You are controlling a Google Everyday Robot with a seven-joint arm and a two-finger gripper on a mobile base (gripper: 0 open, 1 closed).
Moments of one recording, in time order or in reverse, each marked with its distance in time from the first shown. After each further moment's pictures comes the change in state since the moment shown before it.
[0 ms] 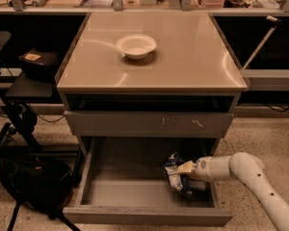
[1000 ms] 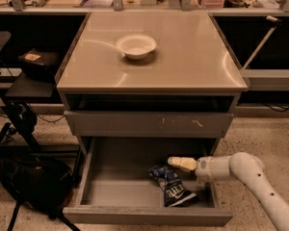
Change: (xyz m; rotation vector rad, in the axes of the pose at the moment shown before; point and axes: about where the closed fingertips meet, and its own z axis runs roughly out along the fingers) arm 0.000 0.000 0.000 0.000 0.000 0.000
